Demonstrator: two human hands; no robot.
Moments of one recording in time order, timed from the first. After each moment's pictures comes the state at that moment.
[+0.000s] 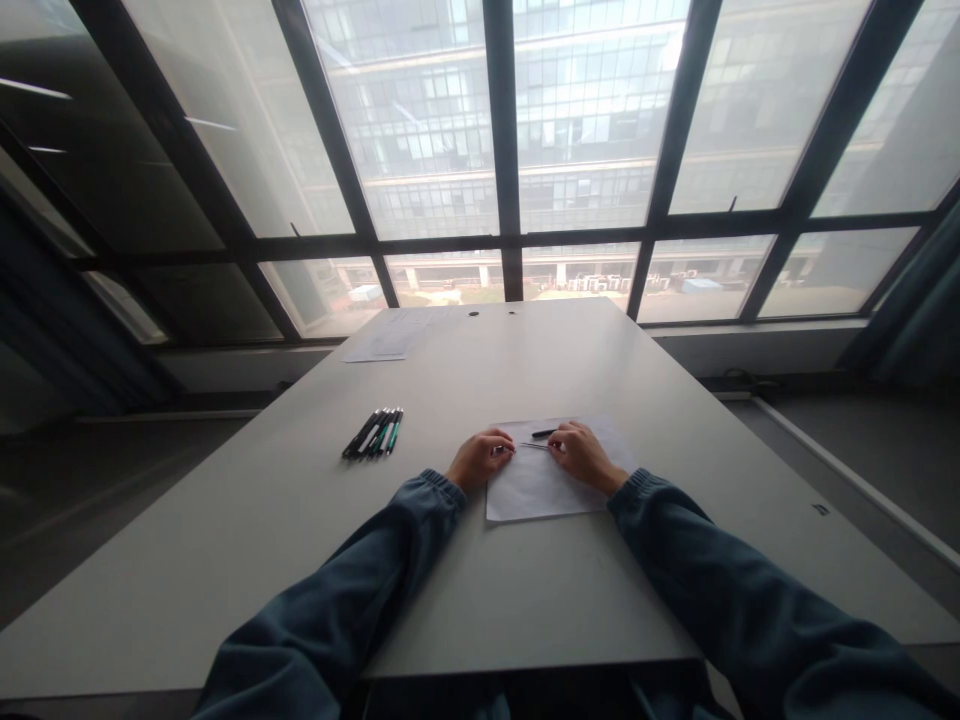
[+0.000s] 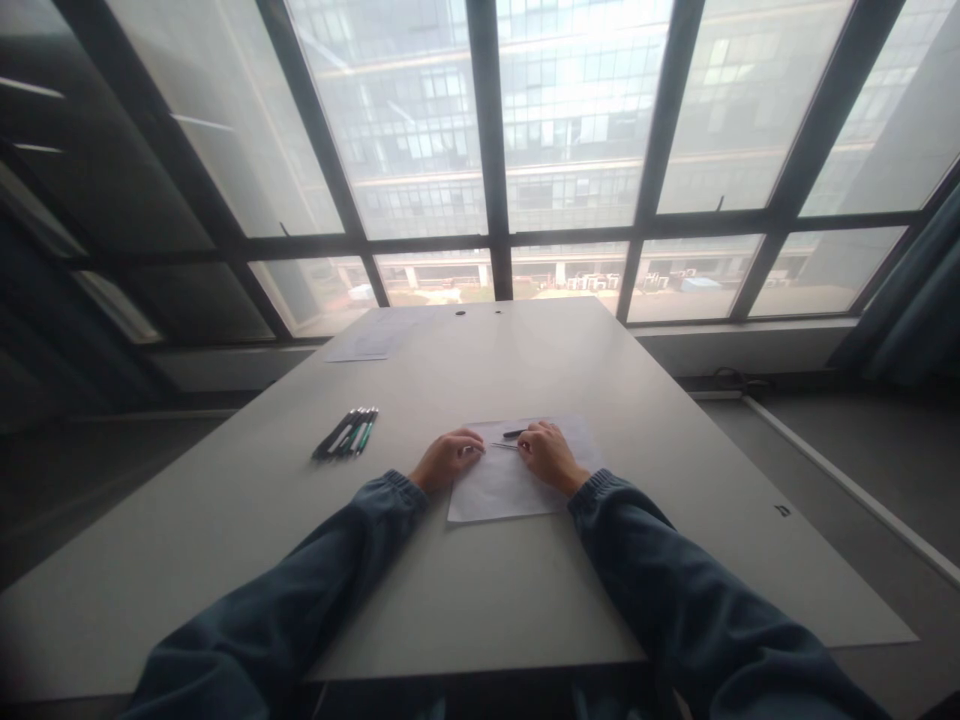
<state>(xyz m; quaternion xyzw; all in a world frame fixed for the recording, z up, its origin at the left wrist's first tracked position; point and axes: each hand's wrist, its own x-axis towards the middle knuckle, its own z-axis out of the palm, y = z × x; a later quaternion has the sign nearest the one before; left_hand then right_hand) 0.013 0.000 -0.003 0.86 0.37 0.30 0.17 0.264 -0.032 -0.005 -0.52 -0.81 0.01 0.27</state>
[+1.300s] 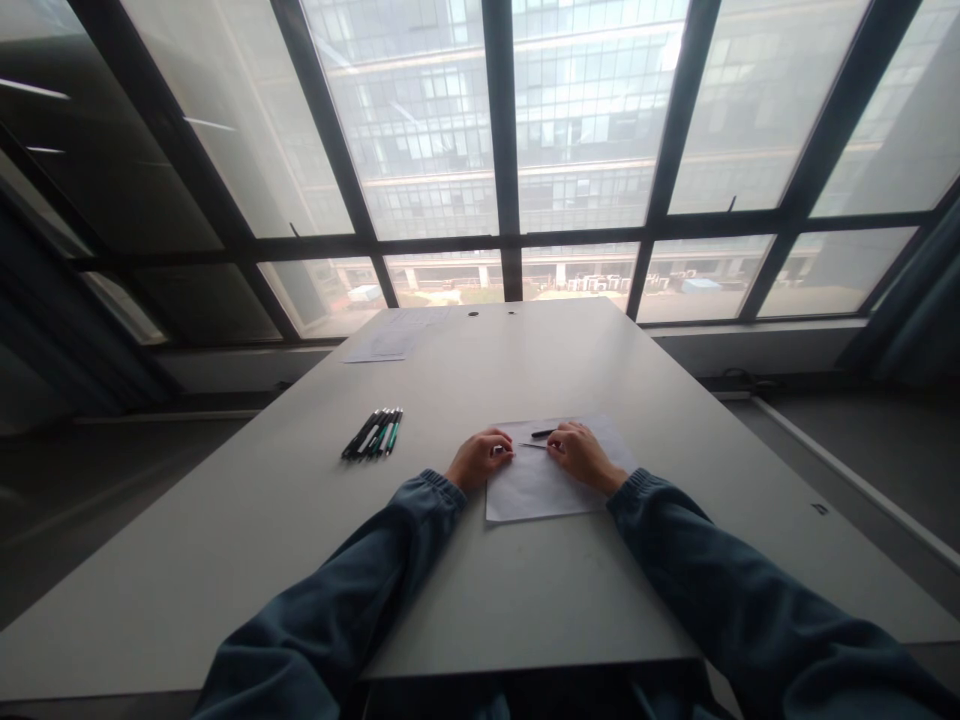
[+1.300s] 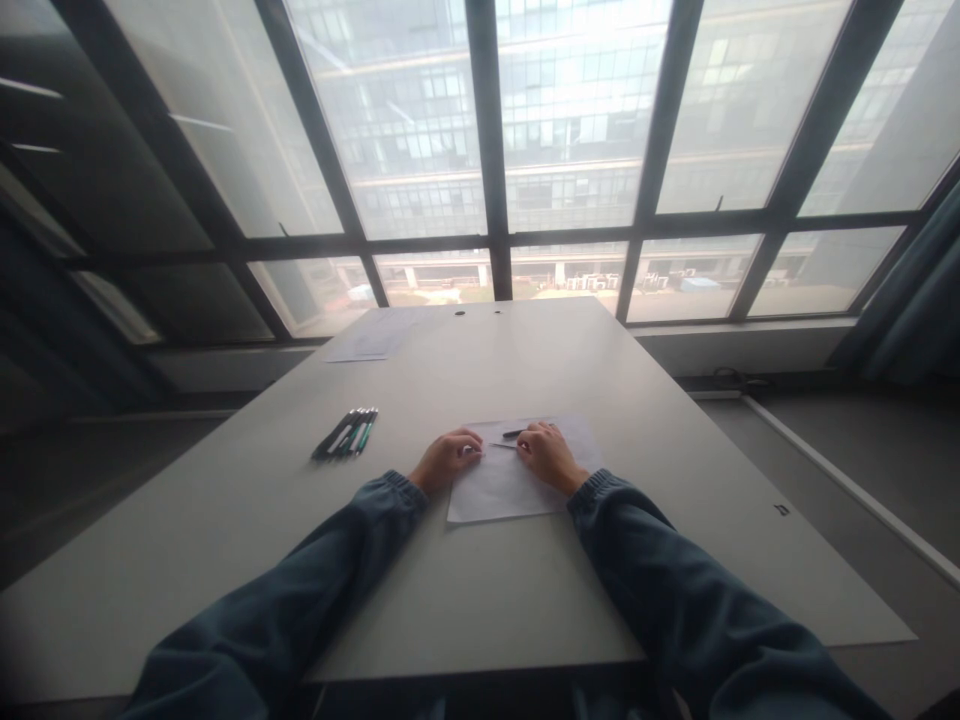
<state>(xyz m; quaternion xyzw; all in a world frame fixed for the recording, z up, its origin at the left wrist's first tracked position) 0.013 0.000 -0.001 0.86 0.37 0.30 0.18 0.264 -0.033 -0.001 -0.53 -0.81 0.02 0.27</state>
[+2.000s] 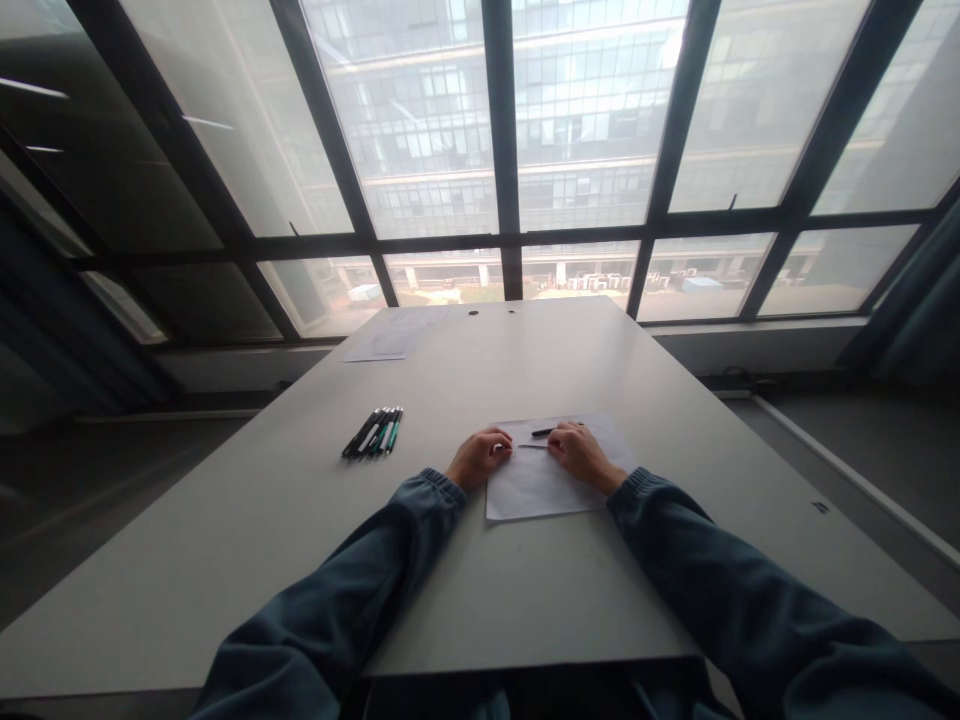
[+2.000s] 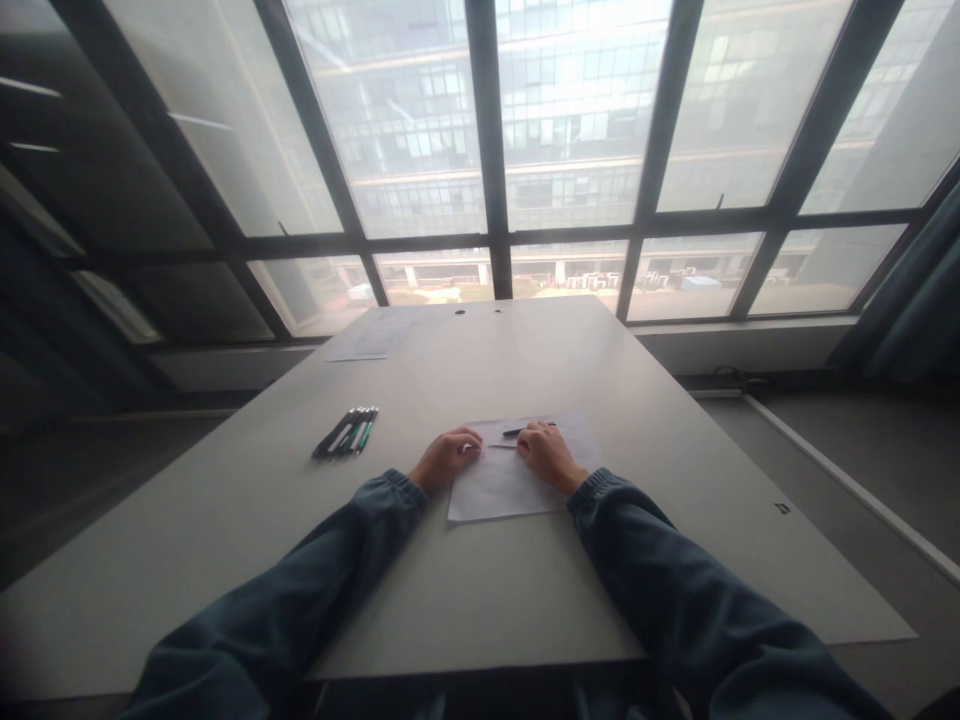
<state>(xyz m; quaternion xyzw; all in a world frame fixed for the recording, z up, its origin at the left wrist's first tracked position) 0.012 0.003 -0.005 0.86 0.37 0.30 0.18 0.264 -0.029 -0.009 -0.51 -0.81 0.02 0.27</state>
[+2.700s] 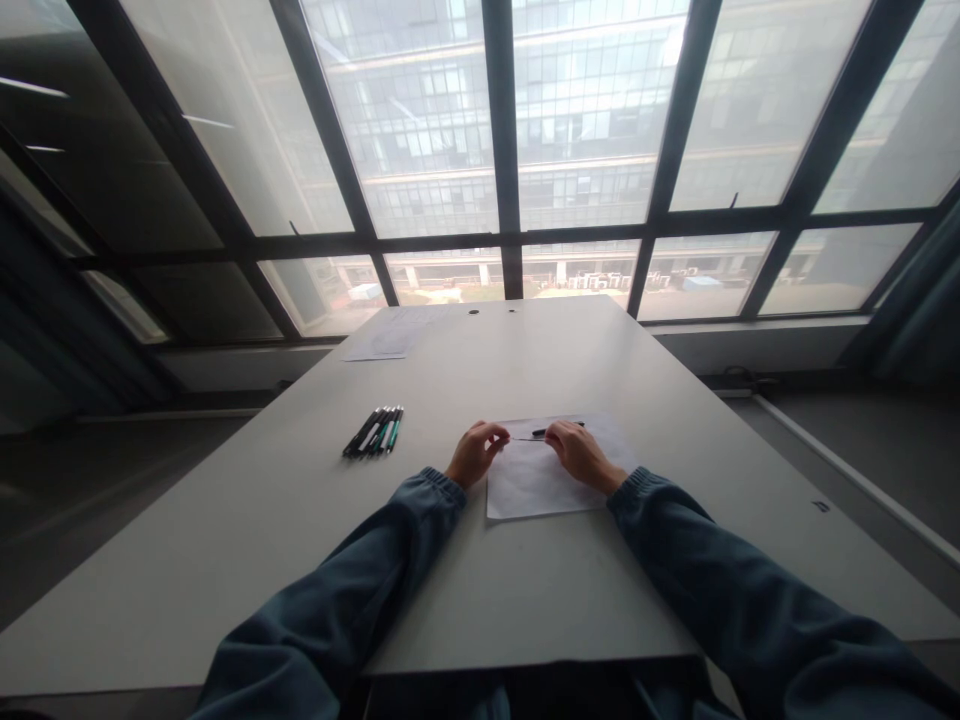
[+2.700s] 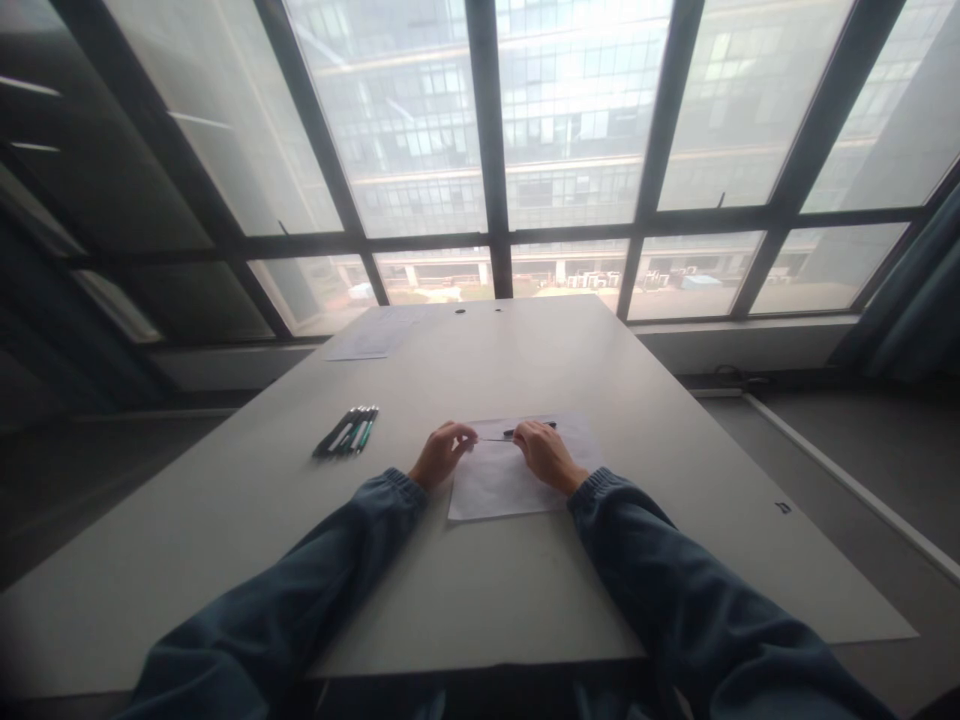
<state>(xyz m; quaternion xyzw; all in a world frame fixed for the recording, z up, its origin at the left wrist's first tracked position) 0.013 0.001 -0.002 0.83 0.37 0.40 0.14 0.261 -0.033 -0.006 -0.48 -0.81 0.04 0.34</state>
